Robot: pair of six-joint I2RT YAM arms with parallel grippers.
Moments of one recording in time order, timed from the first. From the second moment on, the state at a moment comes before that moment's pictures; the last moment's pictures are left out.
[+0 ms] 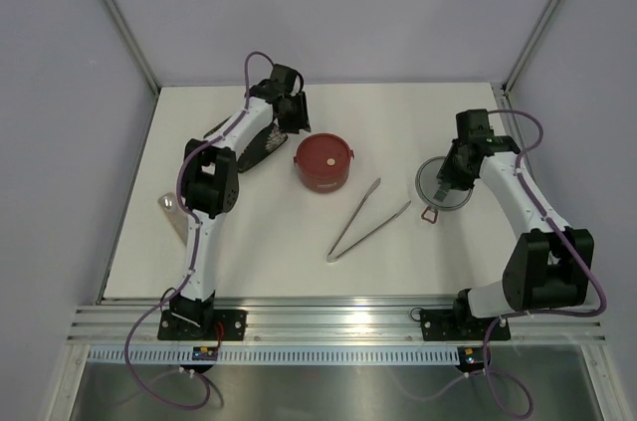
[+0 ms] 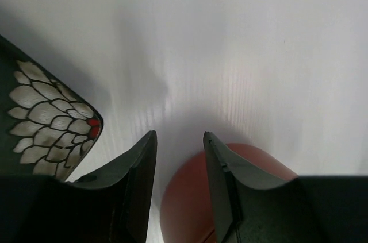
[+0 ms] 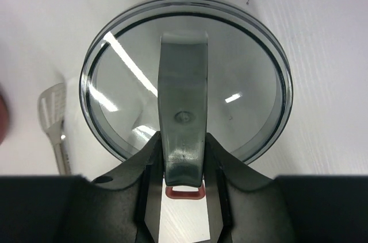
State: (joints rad) left arm -0.35 2.34 2.11 -0.70 0.09 -0.45; right arm 0.06 1.46 1.14 -0.80 0.11 0.52
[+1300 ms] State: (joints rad) left arm -0.49 1.77 1.23 -0.43 0.10 -0.63; right arm 0.58 1.83 1.81 -0.99 0.14 0.82
